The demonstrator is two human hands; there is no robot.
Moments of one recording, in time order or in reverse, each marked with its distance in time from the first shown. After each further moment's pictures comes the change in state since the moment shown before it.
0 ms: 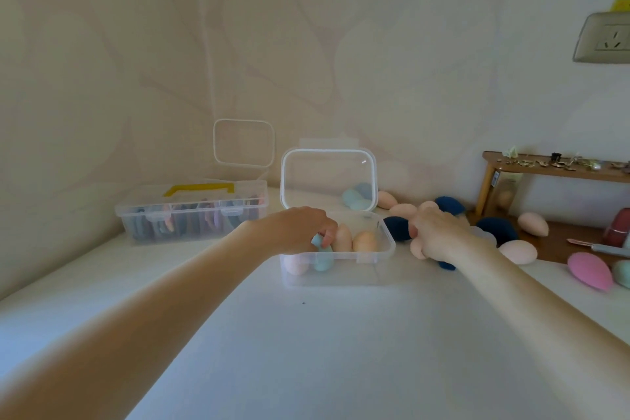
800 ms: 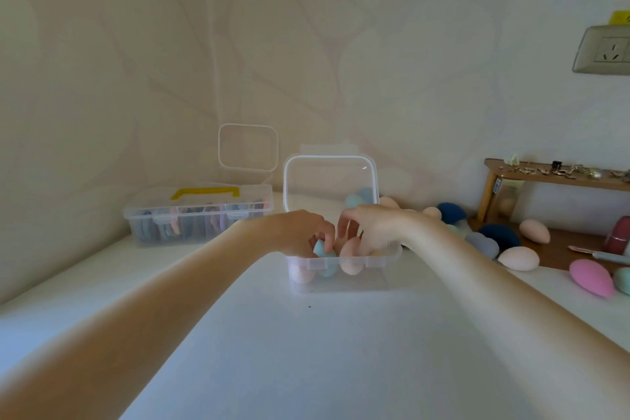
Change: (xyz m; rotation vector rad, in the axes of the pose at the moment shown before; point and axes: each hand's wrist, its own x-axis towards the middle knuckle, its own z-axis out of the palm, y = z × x) left_hand -0.011 -0.005 -0.009 -0.160 -0.071 -0.018; right_hand -0.034 -0.078 -0.044 0.085 -0.262 -0.348
